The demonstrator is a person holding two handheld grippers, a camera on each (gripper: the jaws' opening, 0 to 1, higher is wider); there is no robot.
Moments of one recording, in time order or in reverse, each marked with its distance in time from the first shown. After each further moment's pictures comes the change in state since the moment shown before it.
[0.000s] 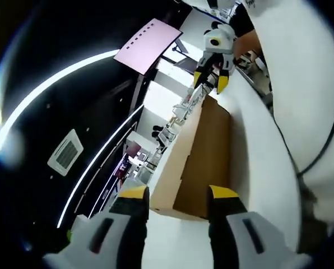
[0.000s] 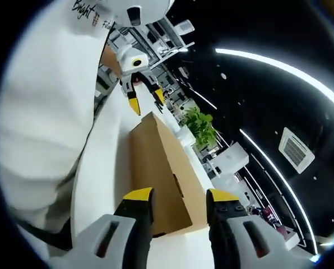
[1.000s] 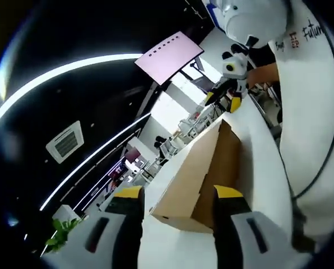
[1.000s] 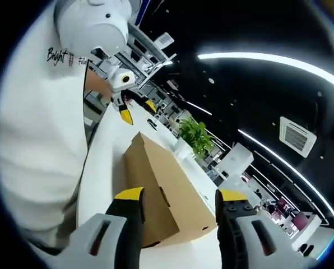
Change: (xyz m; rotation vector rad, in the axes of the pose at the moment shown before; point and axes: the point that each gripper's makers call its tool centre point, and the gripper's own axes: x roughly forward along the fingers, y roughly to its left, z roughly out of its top) left arm -0.007 0.033 0.029 -0.190 -0.116 -0.002; right arm -0.004 -0.018 0.012 0.194 -0.109 0.007
